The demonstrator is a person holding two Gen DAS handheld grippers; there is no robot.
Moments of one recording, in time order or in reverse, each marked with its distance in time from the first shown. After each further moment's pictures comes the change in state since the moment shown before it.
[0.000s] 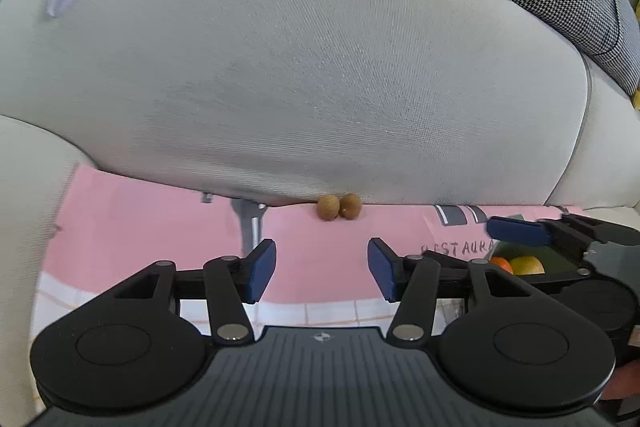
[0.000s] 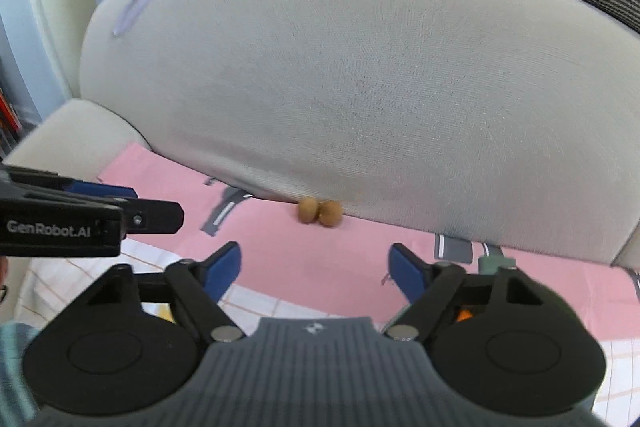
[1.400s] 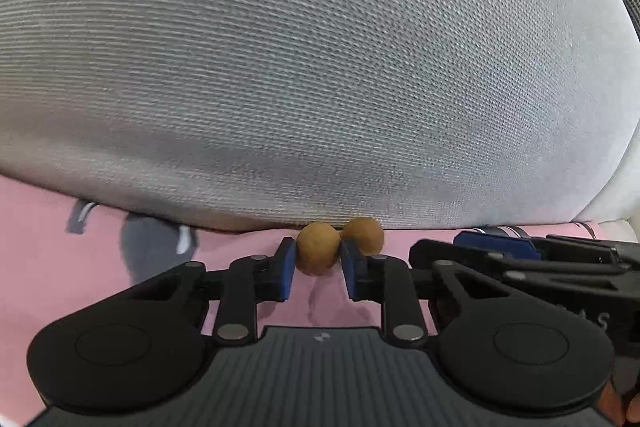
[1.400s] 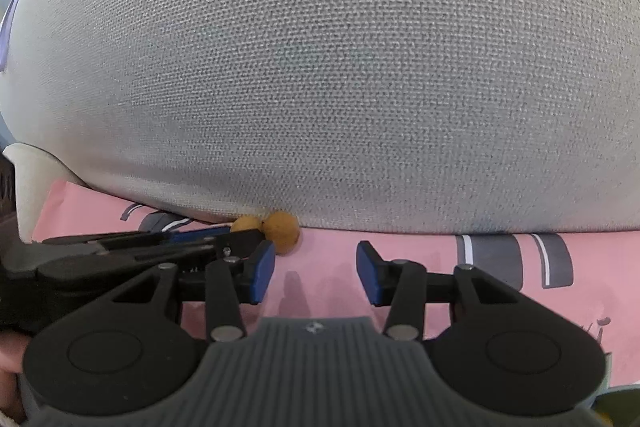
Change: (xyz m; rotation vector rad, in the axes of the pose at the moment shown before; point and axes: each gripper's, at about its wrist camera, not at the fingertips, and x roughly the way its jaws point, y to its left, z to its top) left arm 0.165 0.021 0.014 -0.078 0.132 -0.120; right arm 0.137 -0.054 0.025 0.250 0.173 0.060
